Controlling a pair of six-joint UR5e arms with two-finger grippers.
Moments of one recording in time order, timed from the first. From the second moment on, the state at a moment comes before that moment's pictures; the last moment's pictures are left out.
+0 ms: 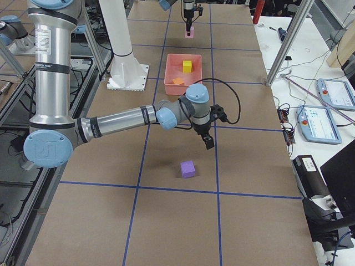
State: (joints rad) left arm -0.76 -1.80 -2.07 -1.63 -2.06 -0.97; right arm 1.26 -1.66 1.85 -1.25 2.19 0.10
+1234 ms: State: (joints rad) left arm -0.48 -2.45 -1.88 -1.29 -1.79 -1.24; right arm 1.24 -1.86 1.61 -0.64 2.20 0.40
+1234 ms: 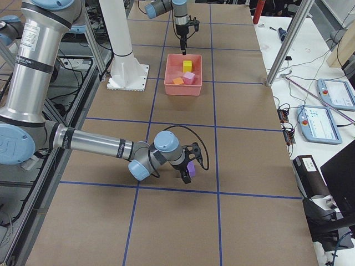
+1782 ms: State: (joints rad) left arm -0.47 -2.45 -1.88 -1.29 -1.79 -1.24; right arm 1.15 -1.84 1.58 -0.59 2.16 0.44
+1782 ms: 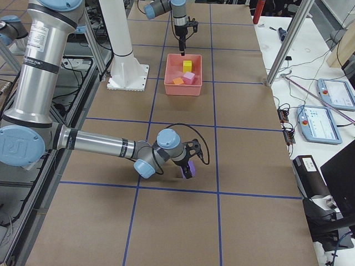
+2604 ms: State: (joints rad) left arm -0.46 -2.44 -1.88 -1.29 -1.79 -1.24; right arm 1.07 -1.80 1.51 -0.59 2.10 0.45
